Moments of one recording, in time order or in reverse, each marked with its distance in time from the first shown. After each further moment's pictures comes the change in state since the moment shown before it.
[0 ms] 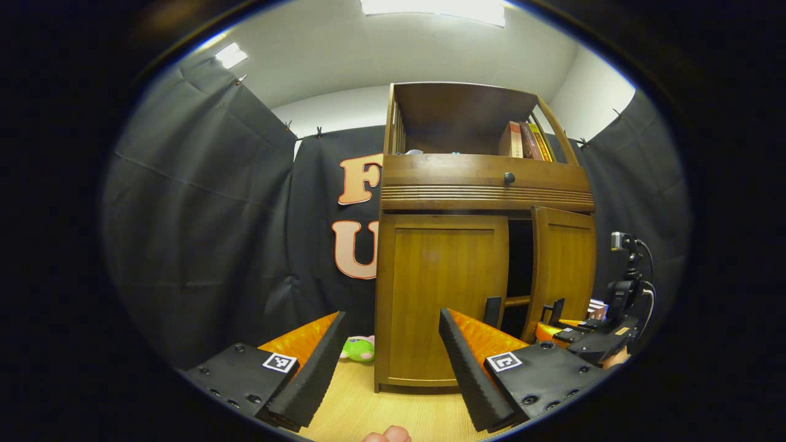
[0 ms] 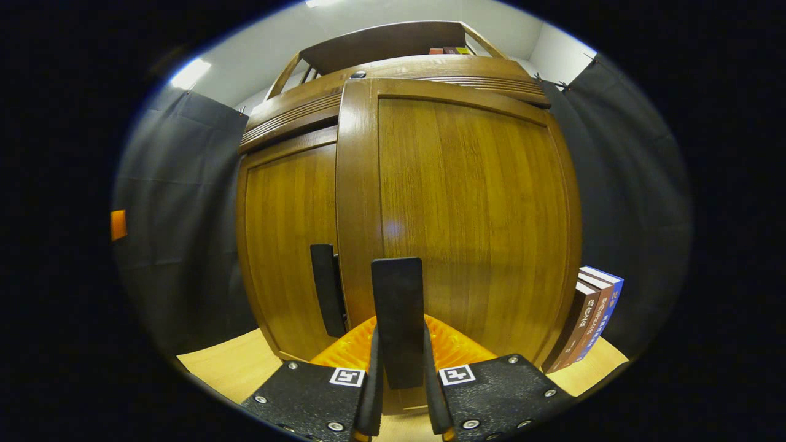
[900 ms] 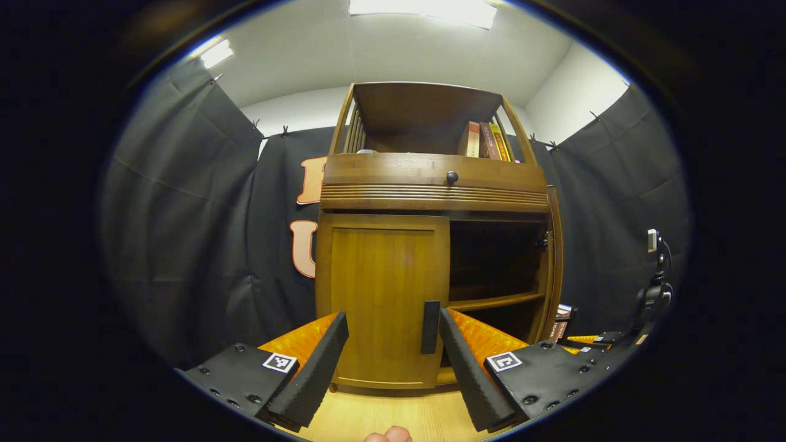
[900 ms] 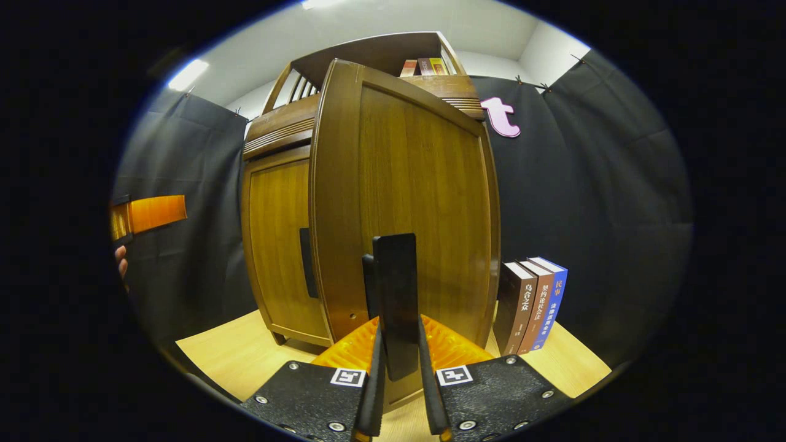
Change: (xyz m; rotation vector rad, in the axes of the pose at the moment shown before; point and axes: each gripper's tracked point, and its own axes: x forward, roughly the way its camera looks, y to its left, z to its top) left arm 0.001 -0.097 -0.001 -0.029 -0.018 -0.140; right arm -0.062 -0.038 -0.007 -0.015 0.033 -0.062
